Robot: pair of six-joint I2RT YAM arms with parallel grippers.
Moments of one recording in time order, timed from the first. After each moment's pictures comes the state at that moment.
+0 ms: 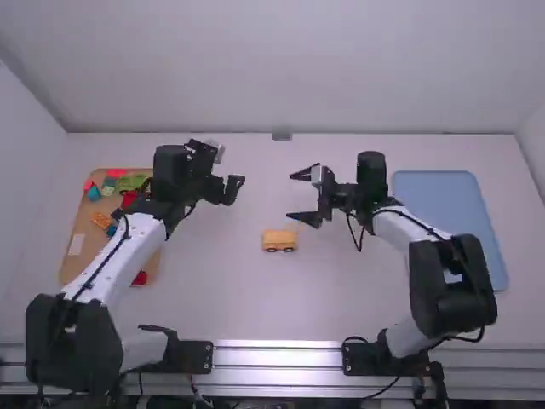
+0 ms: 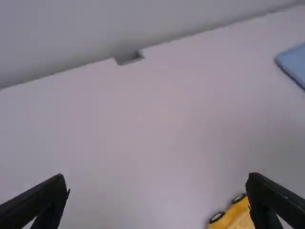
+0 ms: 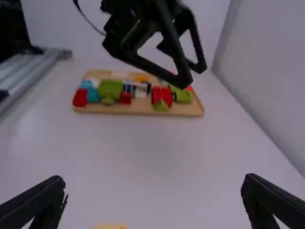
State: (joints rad) left arm -0.11 1.32 0.94 -0.21 0.31 0.04; right arm 0.19 1.68 0.90 0.30 -1.31 -0.60
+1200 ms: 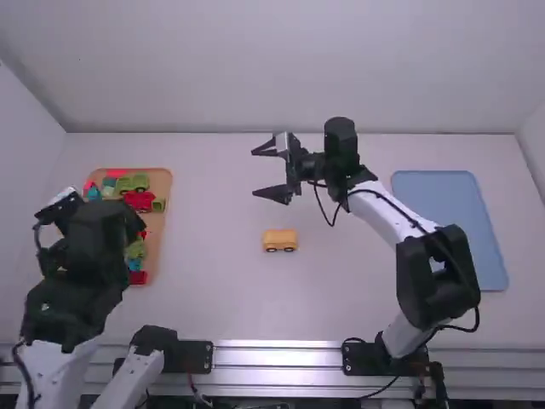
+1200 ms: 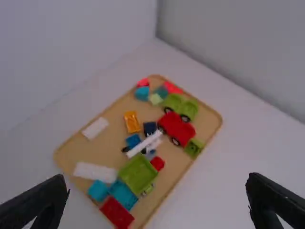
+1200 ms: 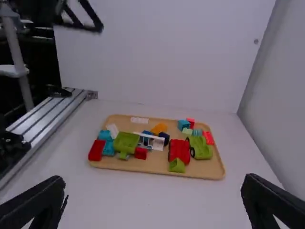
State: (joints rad) left arm -0.11 0.74 1.18 -1.11 -0.72 -0.59; right arm 0.37 1.75 1.20 0.30 -1.27 -0.37
